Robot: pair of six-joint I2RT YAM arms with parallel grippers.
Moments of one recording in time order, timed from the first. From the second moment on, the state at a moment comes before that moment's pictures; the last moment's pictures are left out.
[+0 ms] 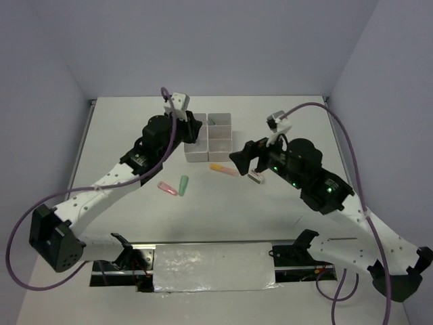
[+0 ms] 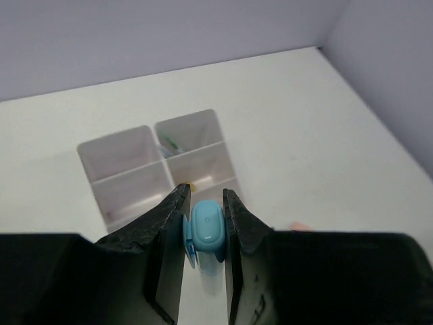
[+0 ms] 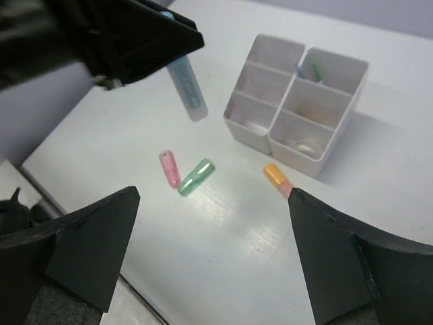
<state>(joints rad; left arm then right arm) -0.63 1.25 1.09 0.03 -0.16 -0.28 0.78 0.91 1.06 -0.36 0.08 0.29</state>
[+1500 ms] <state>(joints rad) -0.40 1.83 1.04 0.85 -0.13 -0.07 0.76 0.86 0.91 -0.39 0.05 0.27</state>
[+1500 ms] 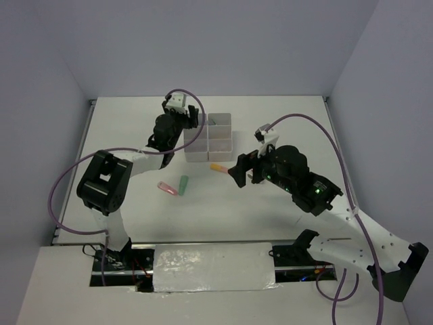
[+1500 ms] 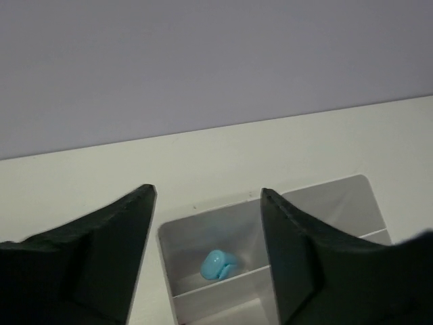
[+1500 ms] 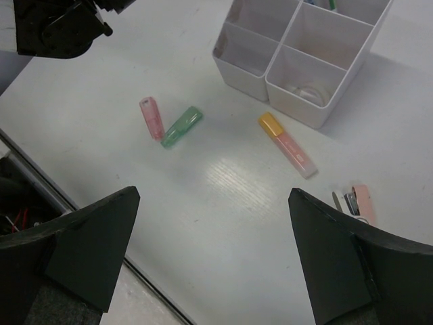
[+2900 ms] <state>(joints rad) -0.39 0.87 1.11 -0.44 -0.14 -0.40 0.62 1.80 1.13 -0.32 -0.06 -0.22</state>
